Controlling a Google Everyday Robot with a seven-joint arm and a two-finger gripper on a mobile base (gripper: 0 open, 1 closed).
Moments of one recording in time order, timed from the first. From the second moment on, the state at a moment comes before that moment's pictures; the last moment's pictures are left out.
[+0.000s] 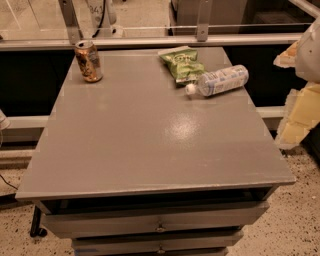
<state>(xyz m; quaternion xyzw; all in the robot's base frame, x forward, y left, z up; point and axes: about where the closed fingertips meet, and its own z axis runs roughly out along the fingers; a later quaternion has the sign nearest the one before) 0.438 -0.217 0.976 -0.60 0.78 -0.03 0.16</state>
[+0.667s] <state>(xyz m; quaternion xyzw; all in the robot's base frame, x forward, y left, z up) 0.475 -0.210 0.980 -0.60 0.78 -0.05 0.19</state>
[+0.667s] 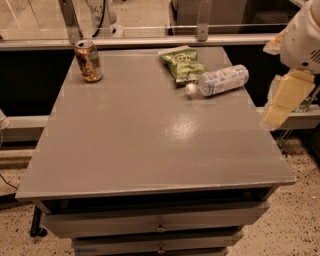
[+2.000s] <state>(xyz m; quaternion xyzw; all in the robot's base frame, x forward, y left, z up) 0.708 -0.110 0.936 -0.51 0.80 0.09 0.31</state>
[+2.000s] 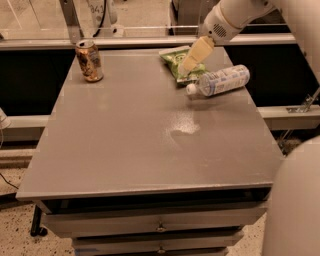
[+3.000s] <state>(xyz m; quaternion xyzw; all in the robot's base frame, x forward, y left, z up) 0.784 -0.095 0.880 -0.49 0.81 0.11 0.31</state>
